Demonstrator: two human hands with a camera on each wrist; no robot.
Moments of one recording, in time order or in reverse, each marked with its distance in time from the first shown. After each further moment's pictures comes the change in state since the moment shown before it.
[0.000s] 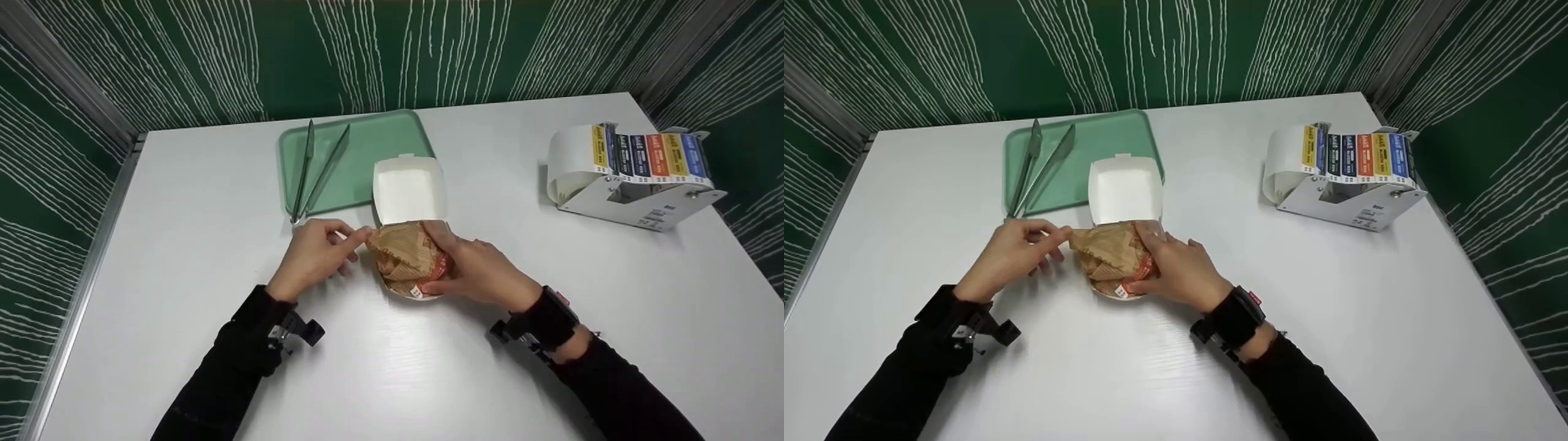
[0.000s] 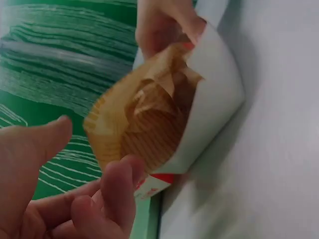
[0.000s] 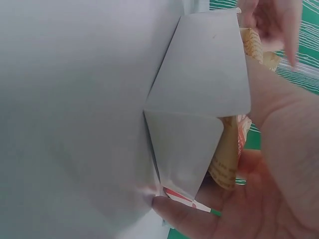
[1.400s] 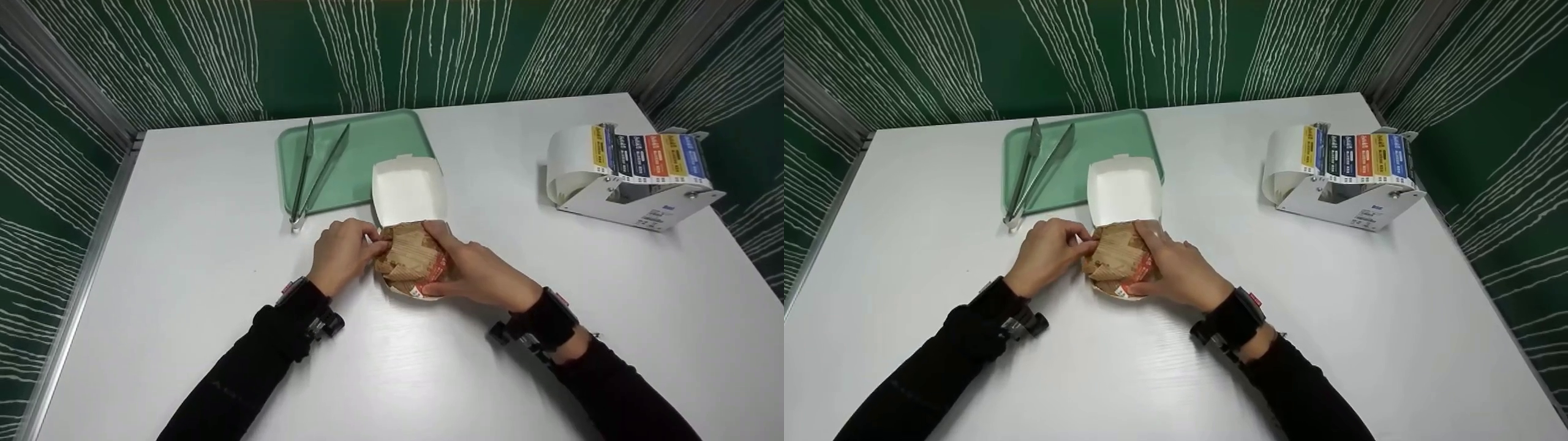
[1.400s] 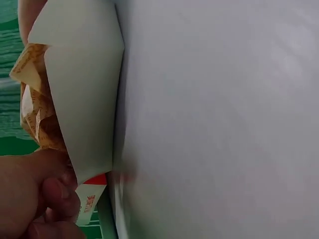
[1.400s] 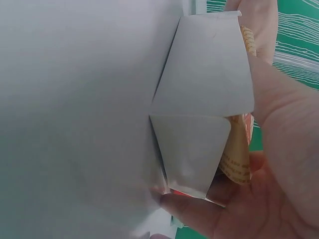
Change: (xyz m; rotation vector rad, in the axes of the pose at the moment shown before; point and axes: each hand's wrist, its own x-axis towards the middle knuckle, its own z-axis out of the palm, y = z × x) left_hand 0.035 -0.002 0.045 0.394 0.182 0.083; right_hand -0.004 0.005 0.001 0.125 -0.061 -0.002
